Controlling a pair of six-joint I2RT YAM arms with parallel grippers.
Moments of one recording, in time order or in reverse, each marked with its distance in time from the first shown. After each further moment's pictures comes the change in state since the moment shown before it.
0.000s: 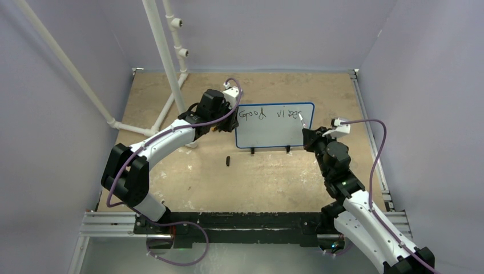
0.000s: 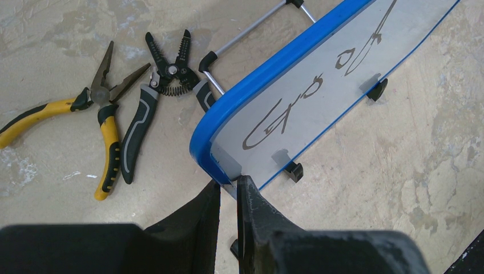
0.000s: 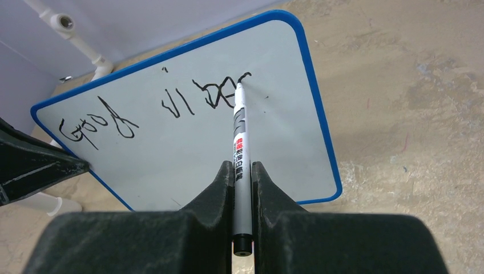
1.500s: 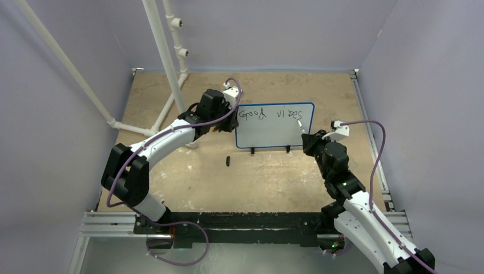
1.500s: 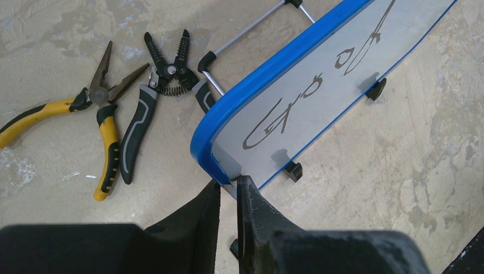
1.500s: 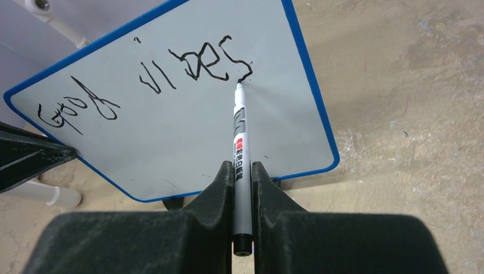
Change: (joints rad) left arm 0.000 0.000 0.000 0.000 0.006 0.000; right arm 0.000 -0.011 -0.002 -0.113 -0.002 0.081
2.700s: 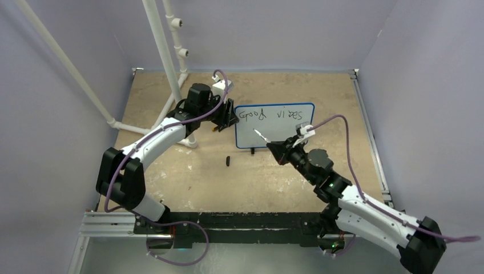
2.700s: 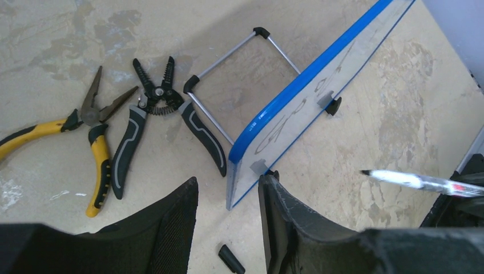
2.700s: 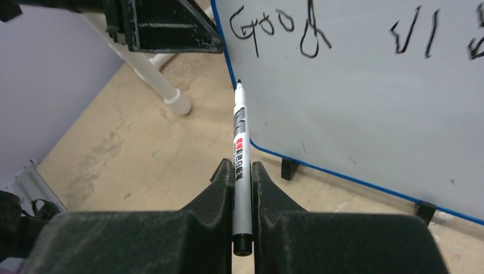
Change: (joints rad) left arm 0.107 -0.046 -0.006 0.046 0.193 -0.053; right arm 0.328 0.091 -0.023 0.273 -0.189 -0.116
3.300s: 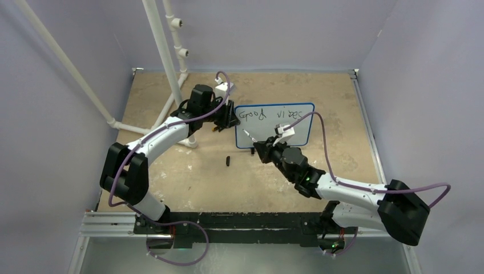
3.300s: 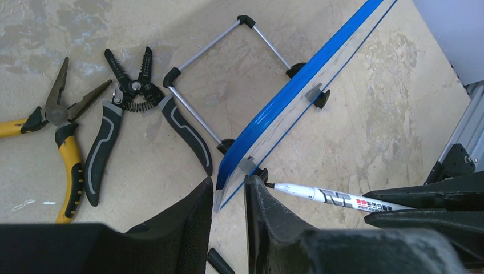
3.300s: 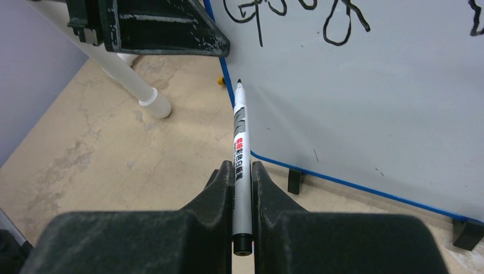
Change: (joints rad) left arm 0.000 0.046 -0.011 0.034 0.078 -0.027; right arm 0.183 0.391 0.036 0.257 0.245 0.002
